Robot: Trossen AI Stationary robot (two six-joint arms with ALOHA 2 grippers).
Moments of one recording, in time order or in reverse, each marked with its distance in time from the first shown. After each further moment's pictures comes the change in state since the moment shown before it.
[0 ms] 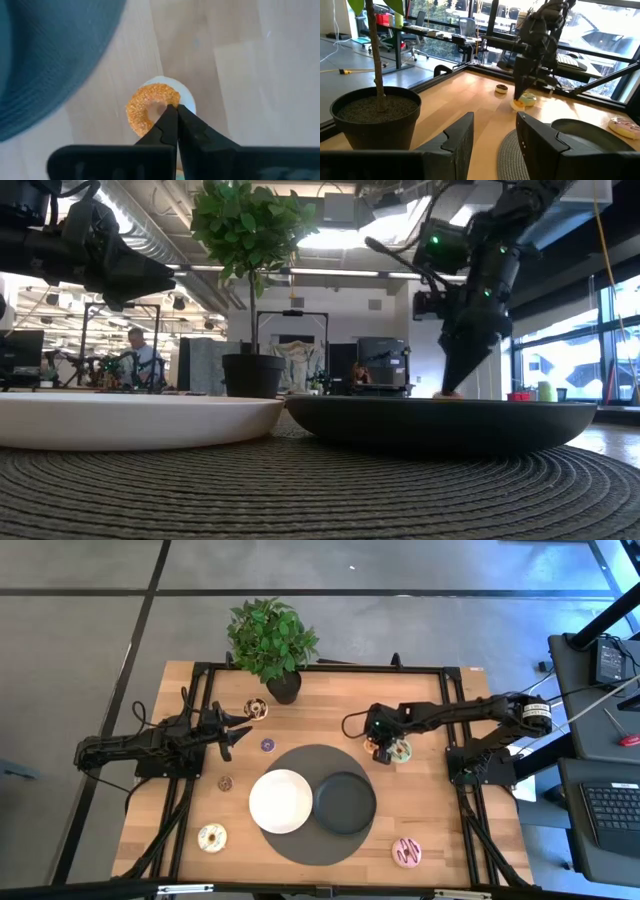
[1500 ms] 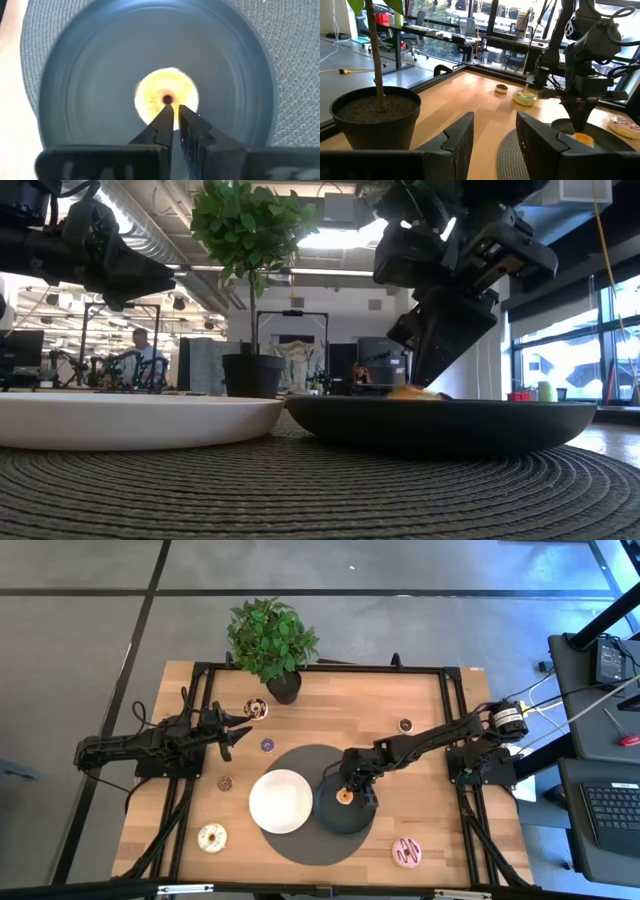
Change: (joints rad) left arm 0.000 0.000 0.000 -0.001 0.001 0.000; right arm 0.365 0.230 0.177 0.189 -0.217 0.076
